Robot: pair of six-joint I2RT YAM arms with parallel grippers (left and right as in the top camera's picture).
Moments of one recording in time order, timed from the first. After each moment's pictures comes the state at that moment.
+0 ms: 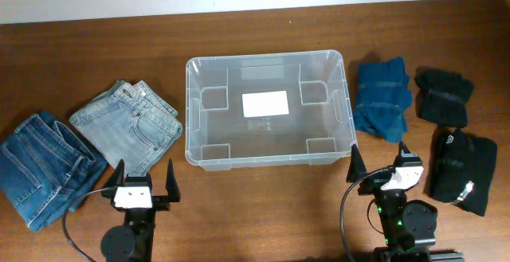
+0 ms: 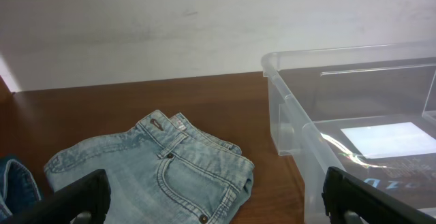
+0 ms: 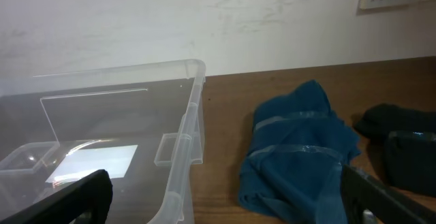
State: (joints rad) left arm 0.01 0.01 0.02 -0.08 0.04 0.06; right arm -0.01 0.01 0.01 -0.07 -0.03 0.10
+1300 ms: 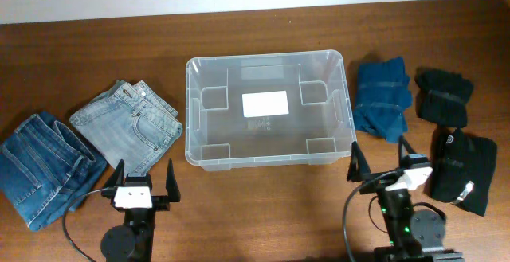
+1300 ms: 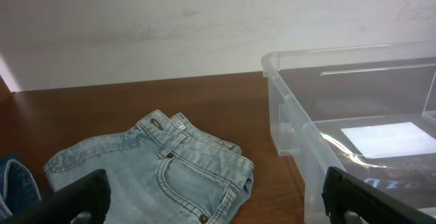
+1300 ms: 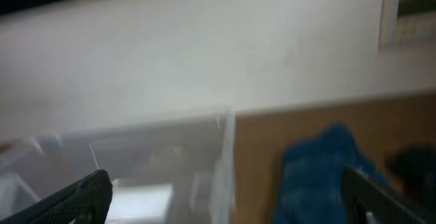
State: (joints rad) left arm 0.01 0.01 0.02 -0.08 0.04 0.06; right arm -0.01 0.01 0.09 -0.02 -0.10 0.19
